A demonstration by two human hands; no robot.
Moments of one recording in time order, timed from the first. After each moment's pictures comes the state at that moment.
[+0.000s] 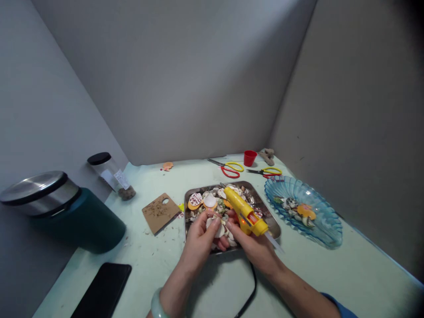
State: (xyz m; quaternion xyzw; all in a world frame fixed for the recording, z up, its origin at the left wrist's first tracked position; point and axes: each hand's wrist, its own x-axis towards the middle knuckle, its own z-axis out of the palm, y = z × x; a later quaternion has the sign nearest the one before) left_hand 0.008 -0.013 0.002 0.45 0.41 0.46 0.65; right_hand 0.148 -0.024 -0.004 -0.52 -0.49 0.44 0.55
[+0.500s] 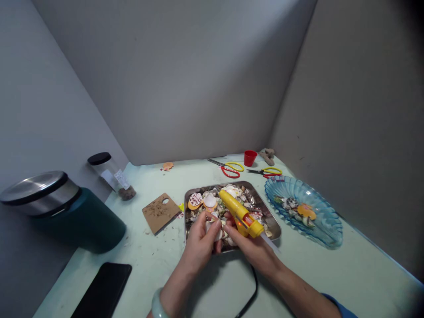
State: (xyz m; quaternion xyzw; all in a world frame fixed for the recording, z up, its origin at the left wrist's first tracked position) left_hand 0.008 -0.015 -0.002 0.50 0.42 0.46 0.60; right_hand 0.151 -0.026 -0.001 -0.50 -0.53 0.46 0.51
